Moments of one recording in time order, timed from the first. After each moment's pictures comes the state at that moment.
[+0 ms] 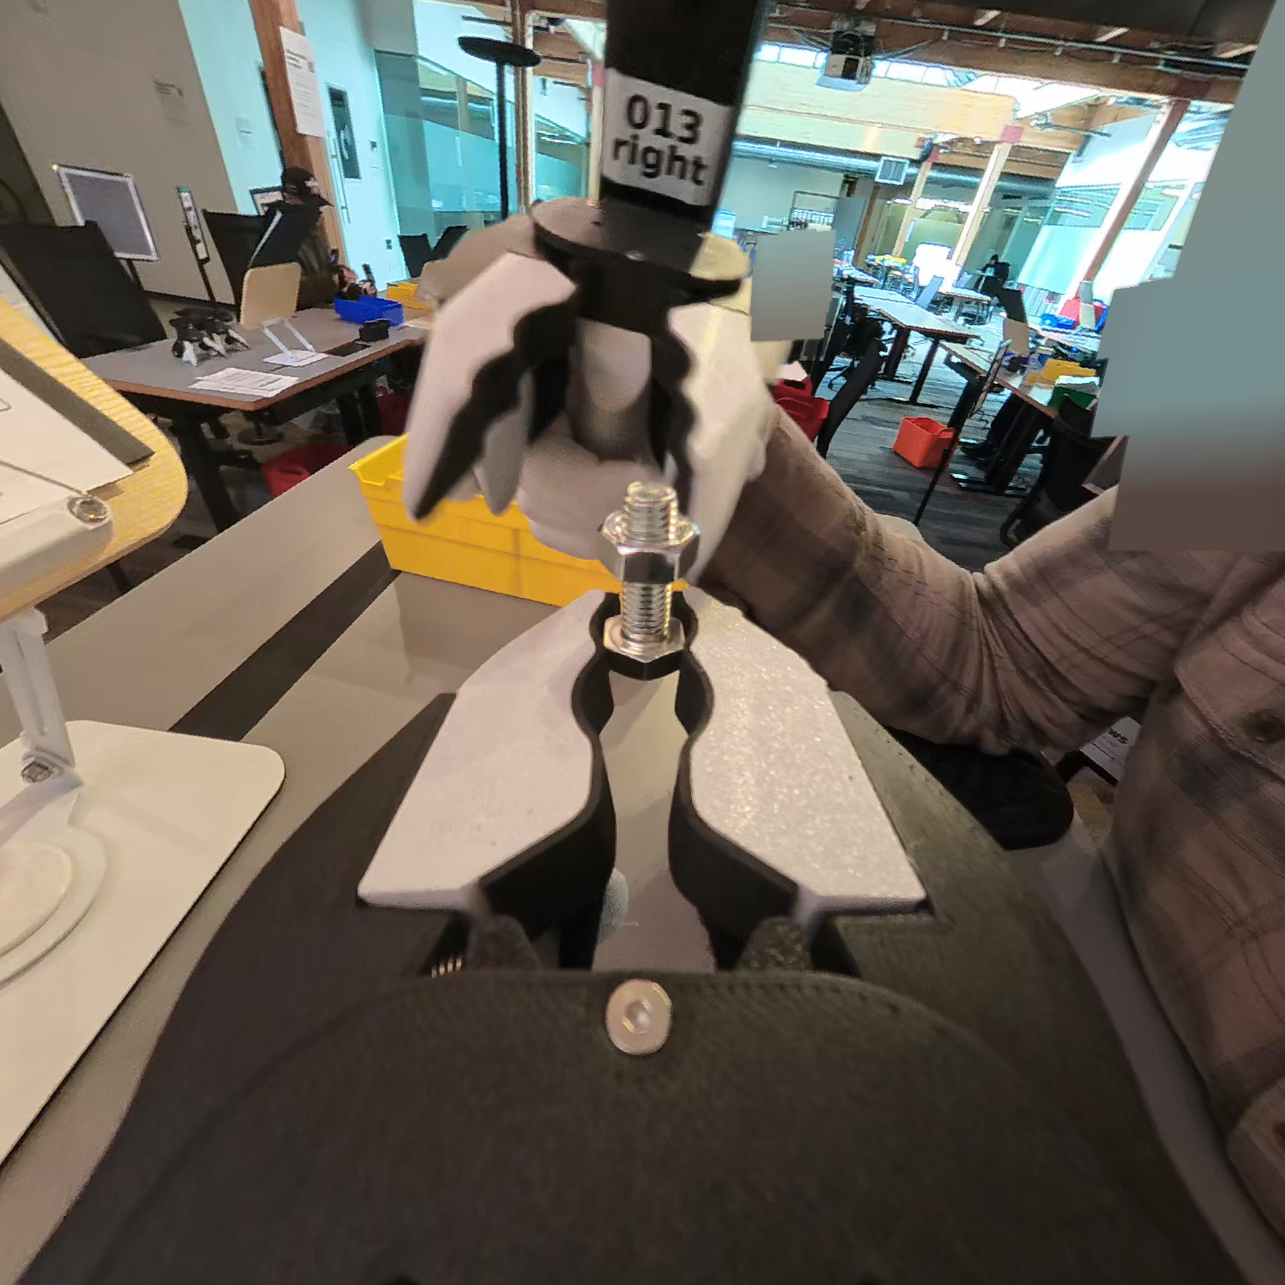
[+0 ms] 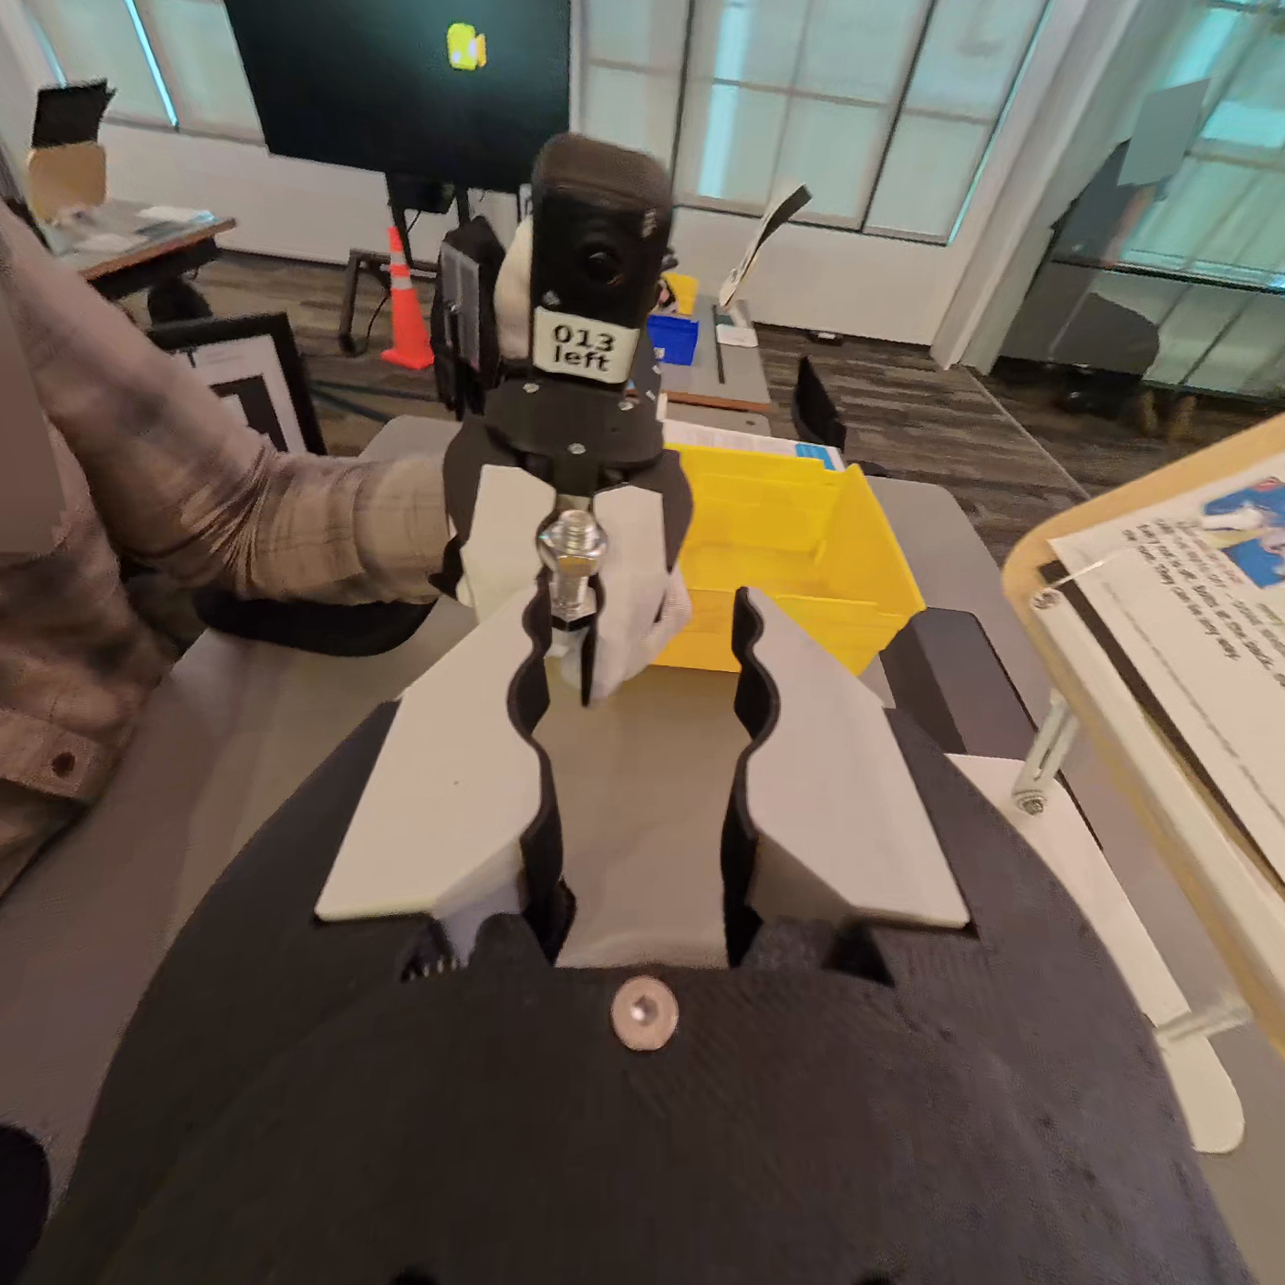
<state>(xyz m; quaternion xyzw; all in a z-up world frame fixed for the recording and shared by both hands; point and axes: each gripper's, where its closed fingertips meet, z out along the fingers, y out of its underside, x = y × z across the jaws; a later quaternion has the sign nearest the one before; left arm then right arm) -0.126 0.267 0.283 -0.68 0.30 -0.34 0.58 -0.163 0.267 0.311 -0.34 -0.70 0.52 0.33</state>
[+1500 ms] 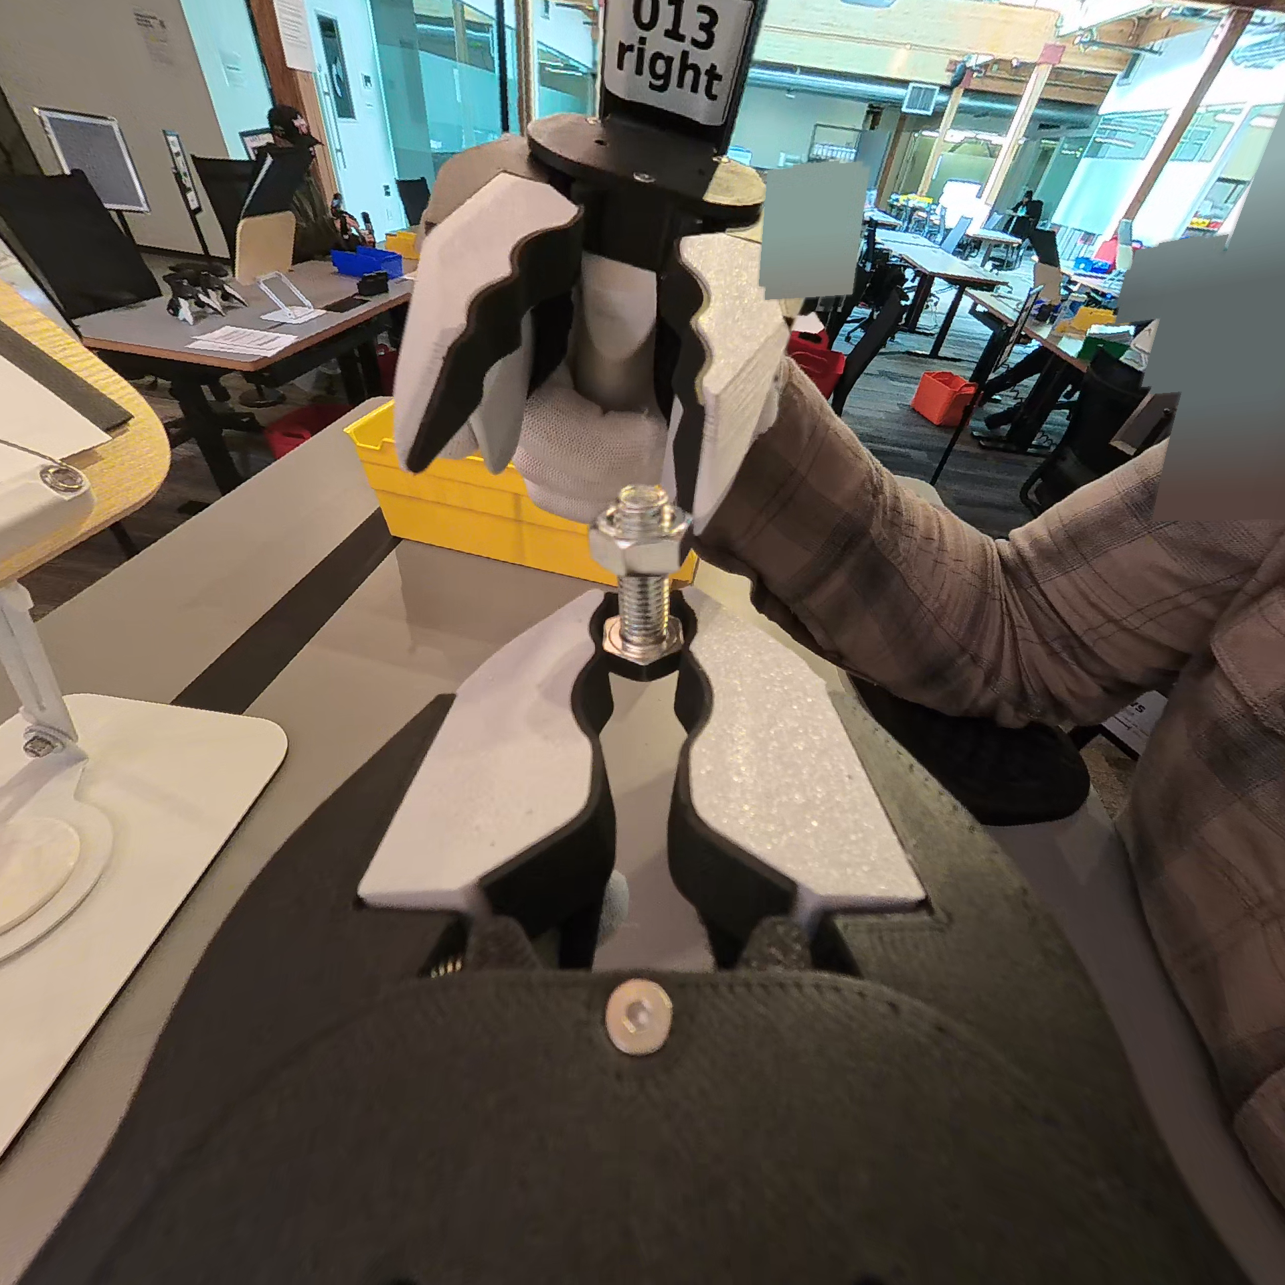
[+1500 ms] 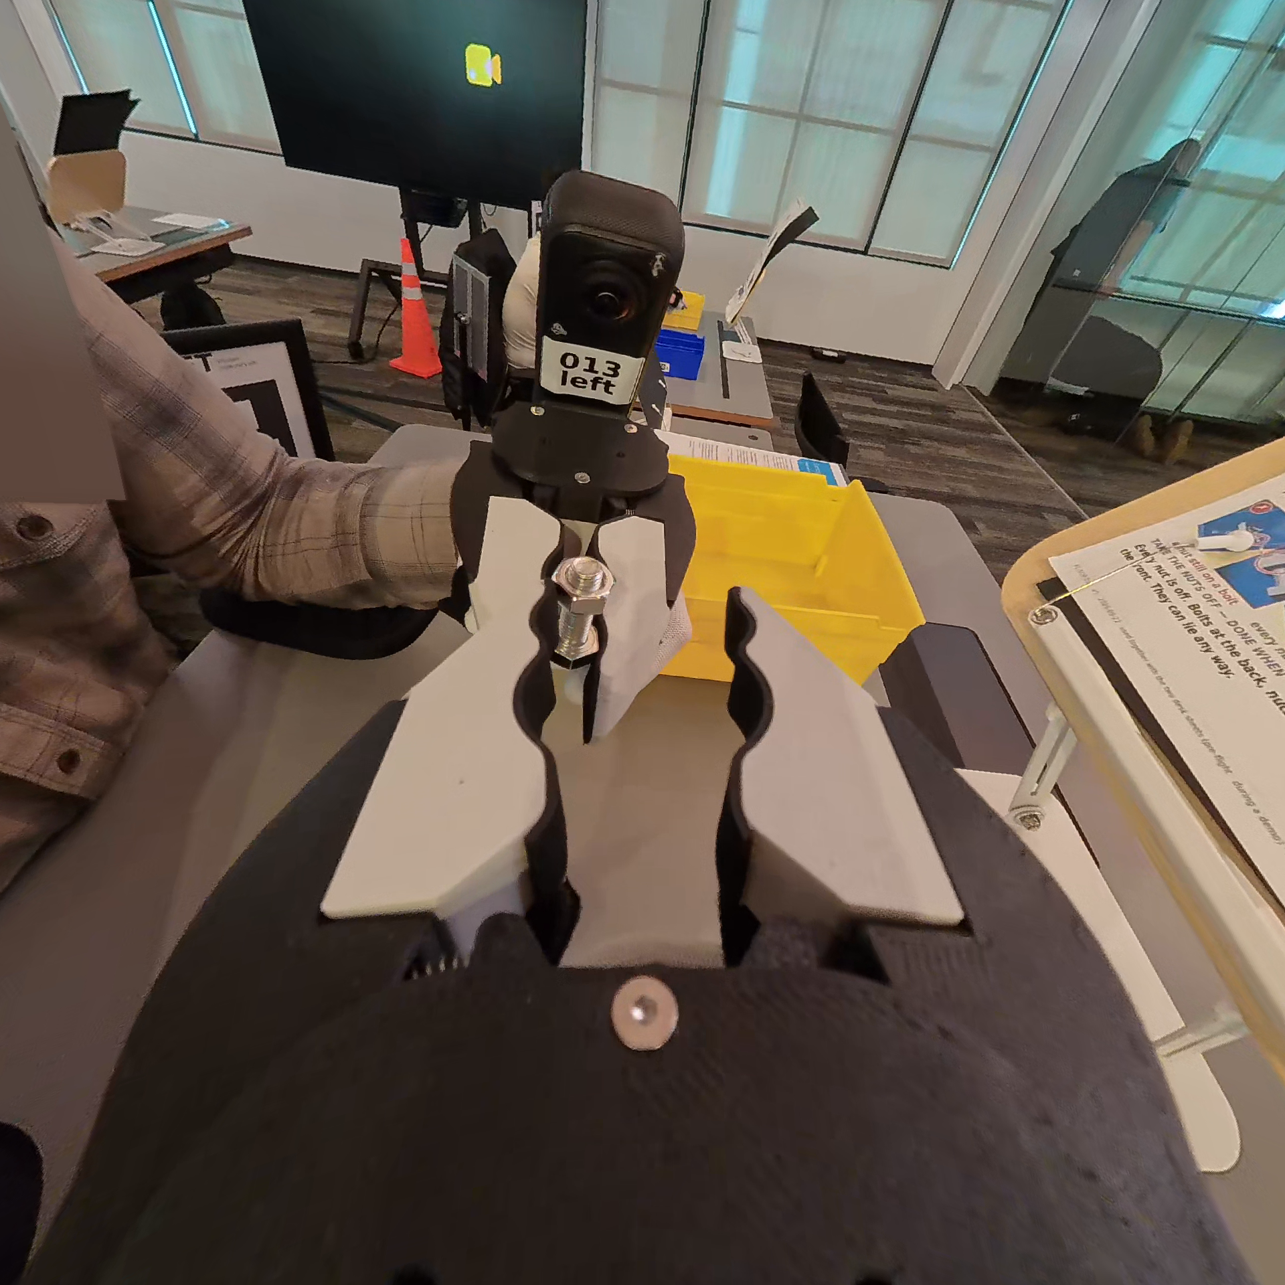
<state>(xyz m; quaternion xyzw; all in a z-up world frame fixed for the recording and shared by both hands) -0.121 0.269 0.272 -0.70 0.31 -0.32 0.56 -0.160 0.267 0.316 -0.33 -0.70 0.53 0.34</state>
